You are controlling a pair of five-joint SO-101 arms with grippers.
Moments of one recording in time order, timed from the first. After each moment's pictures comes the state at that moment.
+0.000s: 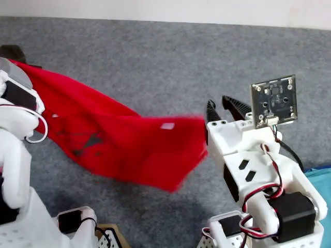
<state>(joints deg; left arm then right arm) -21.8 -46.5 -8.0 76.8 29.3 -19.3 -57.7 9.5 78.2 1.2</state>
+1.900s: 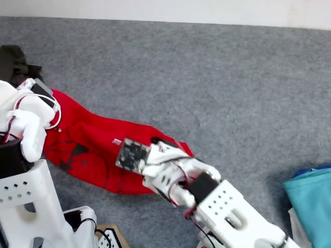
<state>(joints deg) -21.9 -46.5 15.7 70.2 29.3 -48.8 -49.7 56.7 48.0 31.0</state>
